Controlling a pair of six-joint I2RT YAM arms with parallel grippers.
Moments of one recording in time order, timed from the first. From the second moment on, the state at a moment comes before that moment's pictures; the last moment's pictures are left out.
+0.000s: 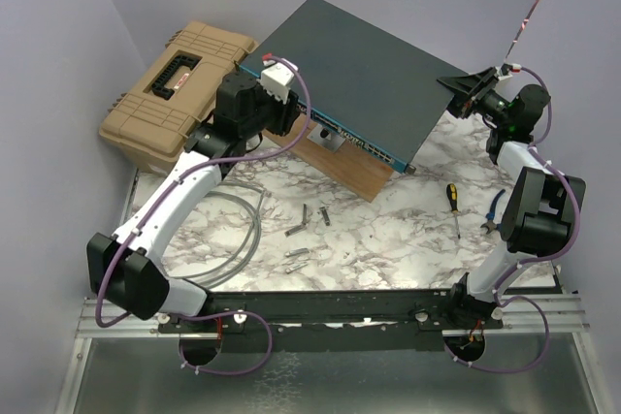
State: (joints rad) left arm -0.45 1.41 1.34 -0.23 0.19 0.13; right arm -0.27 1.74 1.11 0.80 -1.05 1.55
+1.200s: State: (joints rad) left arm -0.46 1.33 1.23 -0.22 0.17 0.13; right arm -0.27 1.75 1.13 0.79 -1.05 1.54
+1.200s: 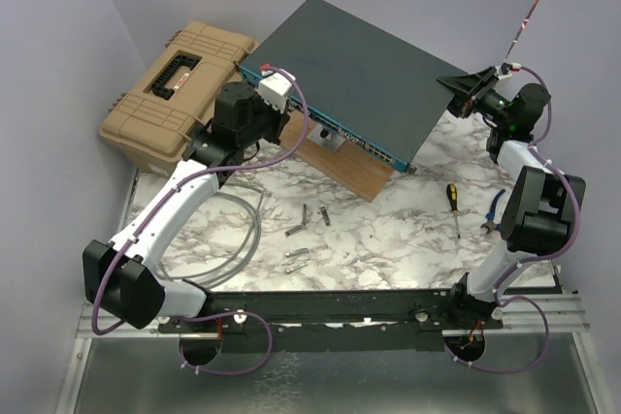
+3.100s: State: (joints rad) left arm -0.45 1.47 1.39 -0.31 0.19 0.13; right arm -0.27 1.75 1.15 0.73 -1.08 1.52
